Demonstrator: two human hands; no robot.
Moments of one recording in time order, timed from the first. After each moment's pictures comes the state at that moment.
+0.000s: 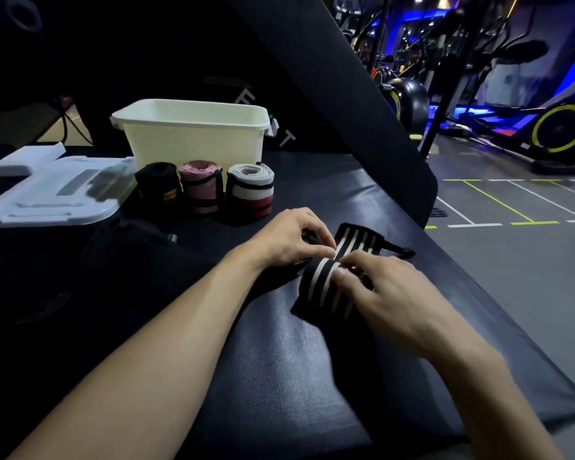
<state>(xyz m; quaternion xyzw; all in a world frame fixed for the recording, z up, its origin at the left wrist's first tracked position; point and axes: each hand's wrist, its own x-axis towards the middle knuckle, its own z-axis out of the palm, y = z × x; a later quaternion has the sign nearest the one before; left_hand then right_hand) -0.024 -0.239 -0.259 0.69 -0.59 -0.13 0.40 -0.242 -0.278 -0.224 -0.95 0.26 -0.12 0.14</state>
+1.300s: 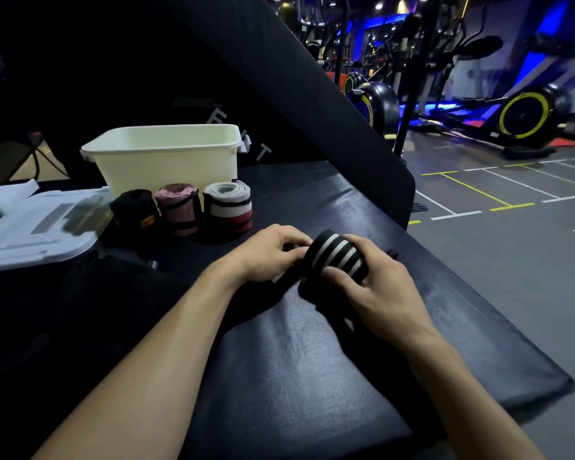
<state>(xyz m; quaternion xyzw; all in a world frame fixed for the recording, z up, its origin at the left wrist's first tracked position) -0.025 -0.239 -0.254 0.69 -0.60 -0.18 0.36 -0.240 -0.303 -0.257 -0.86 0.30 -0.31 0.27</state>
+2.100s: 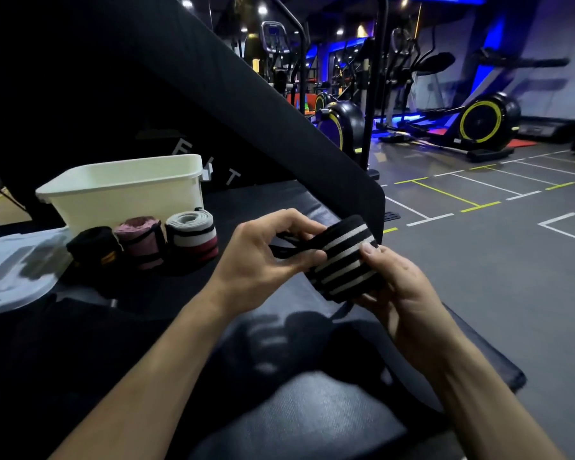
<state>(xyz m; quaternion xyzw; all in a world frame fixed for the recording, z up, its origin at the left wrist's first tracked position) -0.101 -0.231 -0.204 0.52 -0.66 -0.06 0.54 -0.293 -0.318 -0.229 -0.56 0.18 -0.39 0.71</state>
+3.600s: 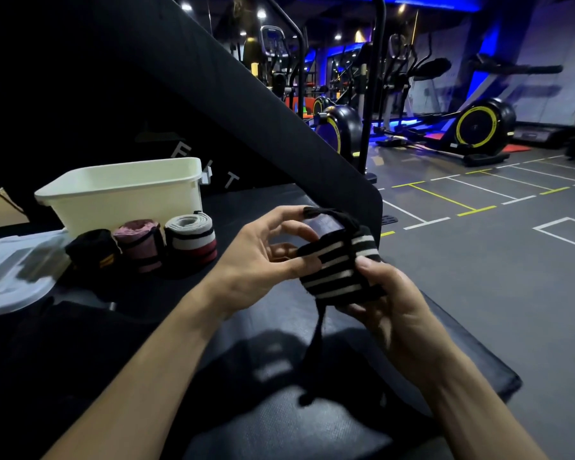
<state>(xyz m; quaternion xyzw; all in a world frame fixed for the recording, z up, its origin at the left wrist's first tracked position) -0.099 -0.227 -0.198 0.49 -0.59 -0.28 0.58 -0.290 -0.311 -0.233 -0.56 0.16 -0.37 0.73</state>
